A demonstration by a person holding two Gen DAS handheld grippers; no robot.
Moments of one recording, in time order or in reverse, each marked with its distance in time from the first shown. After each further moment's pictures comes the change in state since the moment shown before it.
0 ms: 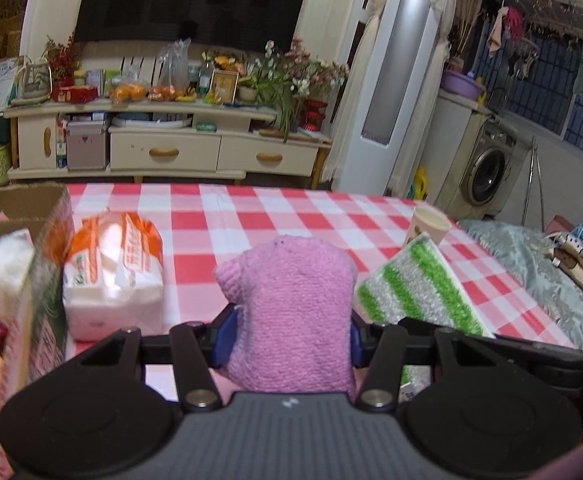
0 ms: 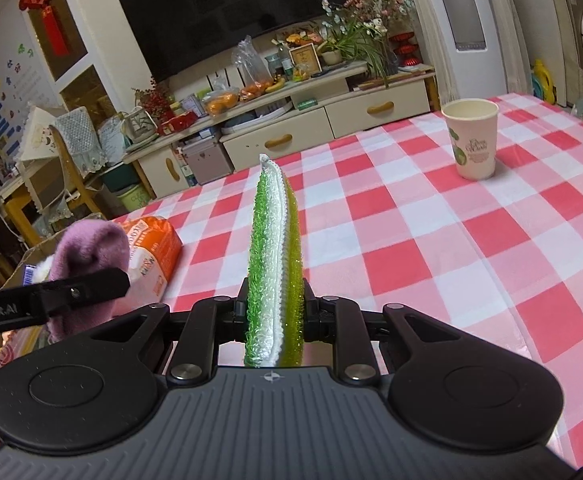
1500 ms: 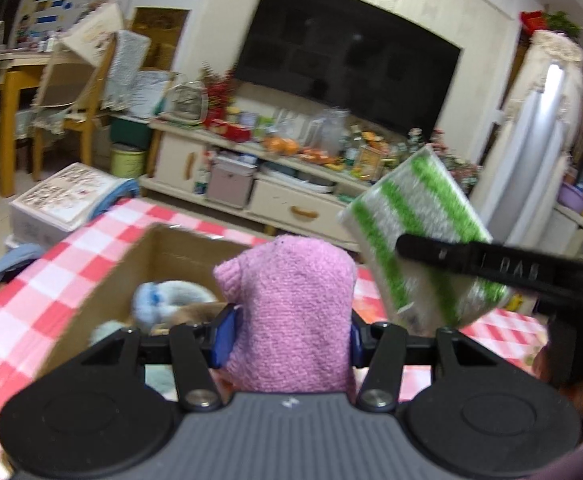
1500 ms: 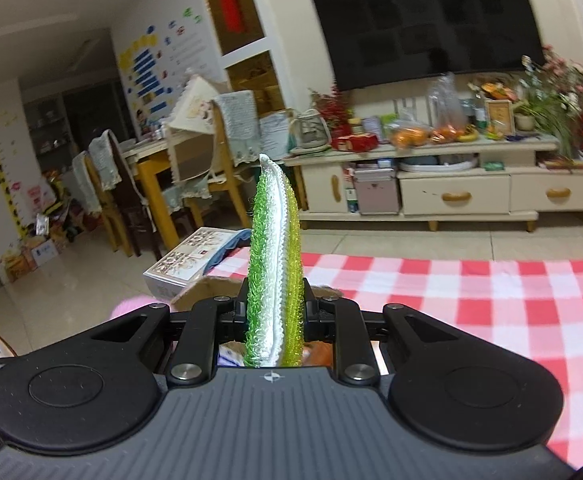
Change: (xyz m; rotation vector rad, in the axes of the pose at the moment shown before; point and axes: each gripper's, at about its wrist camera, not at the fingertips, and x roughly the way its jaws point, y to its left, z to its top) left arm -0.098 0.144 0.014 -0.244 -0.233 0.243; right arm 0.126 0.225 0.071 -0.340 -0.026 0.393
